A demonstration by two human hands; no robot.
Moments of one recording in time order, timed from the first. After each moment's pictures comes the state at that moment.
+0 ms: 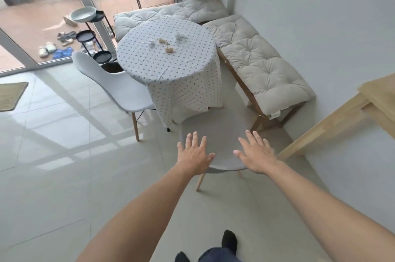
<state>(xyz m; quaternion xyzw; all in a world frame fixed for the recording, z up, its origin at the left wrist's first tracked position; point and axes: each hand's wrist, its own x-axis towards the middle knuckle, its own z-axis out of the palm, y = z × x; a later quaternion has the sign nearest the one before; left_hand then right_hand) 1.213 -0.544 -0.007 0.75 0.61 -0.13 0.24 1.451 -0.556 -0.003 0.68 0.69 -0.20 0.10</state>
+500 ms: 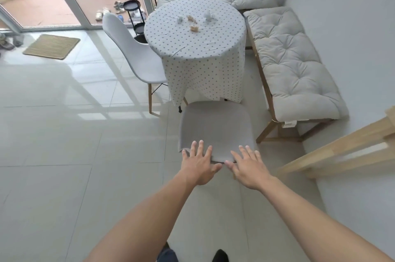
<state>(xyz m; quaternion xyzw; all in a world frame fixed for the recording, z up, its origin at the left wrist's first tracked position) 1.352 -0.609 -0.066 0.66 0.69 -0.15 0.27 1.553 -0.568 -0.077 0.54 0.79 -0.24 0.15</state>
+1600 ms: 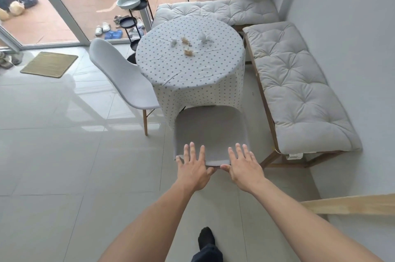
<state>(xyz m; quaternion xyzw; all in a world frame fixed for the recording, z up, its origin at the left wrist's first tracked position) 1.335 -0.427 -0.086 0.61 0.74 -0.11 0.25 1.525 -0.379 -0.072 0.53 0.81 -0.18 0.15</state>
